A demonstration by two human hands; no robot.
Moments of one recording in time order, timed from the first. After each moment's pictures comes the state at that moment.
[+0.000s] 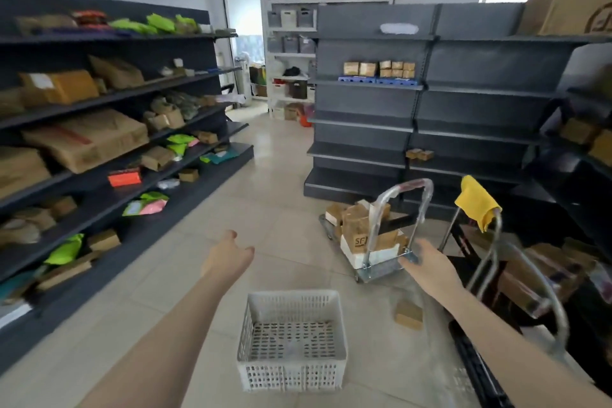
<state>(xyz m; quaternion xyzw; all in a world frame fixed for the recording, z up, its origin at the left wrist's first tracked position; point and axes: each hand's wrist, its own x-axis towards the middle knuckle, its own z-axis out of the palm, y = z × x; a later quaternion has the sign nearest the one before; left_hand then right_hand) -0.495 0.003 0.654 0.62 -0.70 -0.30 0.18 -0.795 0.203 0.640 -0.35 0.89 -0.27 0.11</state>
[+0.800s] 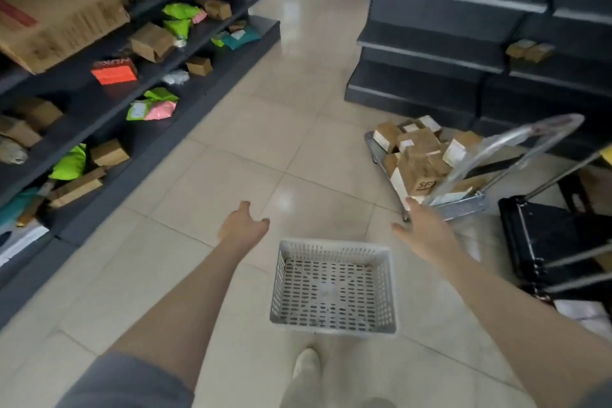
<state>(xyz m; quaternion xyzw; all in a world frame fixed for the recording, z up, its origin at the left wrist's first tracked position) -0.550 -0.338 0.486 0.68 -0.66 -0.31 -0.01 -0.837 -0.198 0.487 -0.43 0.87 -0.06 0.22</state>
